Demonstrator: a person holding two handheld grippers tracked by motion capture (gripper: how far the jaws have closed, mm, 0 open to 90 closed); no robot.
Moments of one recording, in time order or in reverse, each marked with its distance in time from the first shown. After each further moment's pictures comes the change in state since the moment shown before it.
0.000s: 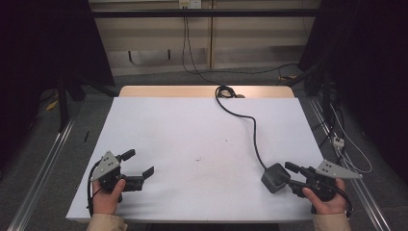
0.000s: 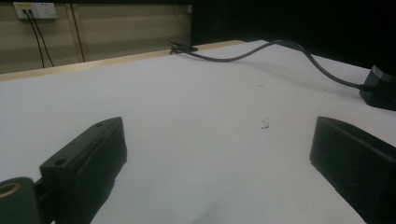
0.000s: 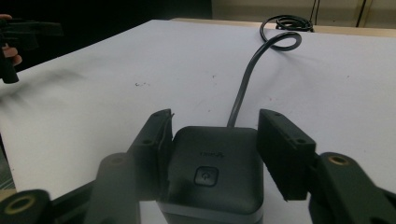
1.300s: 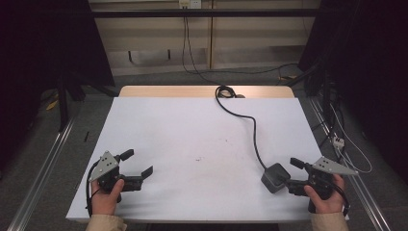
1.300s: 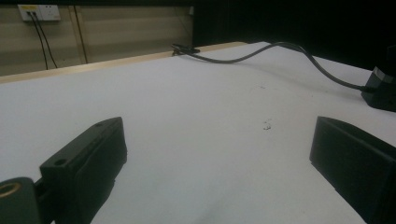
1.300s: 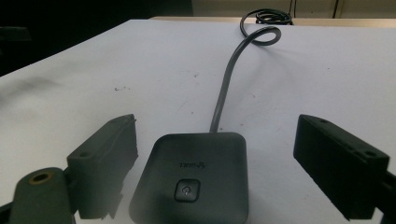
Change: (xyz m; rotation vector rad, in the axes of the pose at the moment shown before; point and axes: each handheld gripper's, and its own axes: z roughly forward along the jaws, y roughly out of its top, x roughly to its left) left arm 0.001 0.001 -0.003 -0.007 0.012 -0.005; right arm -0.001 0.003 0.010 0.016 -0.071 0.047
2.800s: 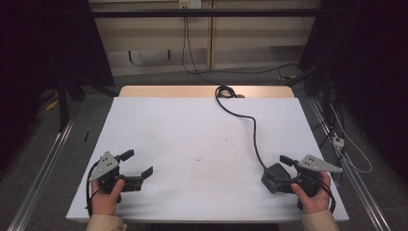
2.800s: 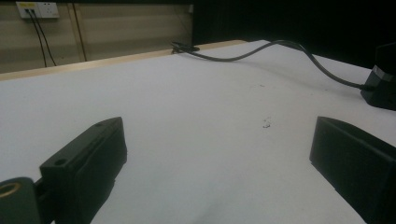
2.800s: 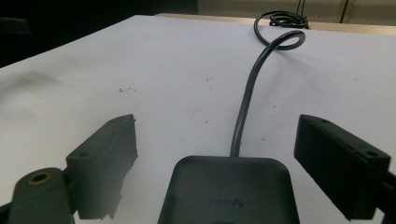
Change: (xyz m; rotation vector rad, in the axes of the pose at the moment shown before) left arm 0.000 -0.001 0.000 0.007 -0.003 -0.002; right arm 0.016 0.003 0.025 0.003 0.004 -0.044
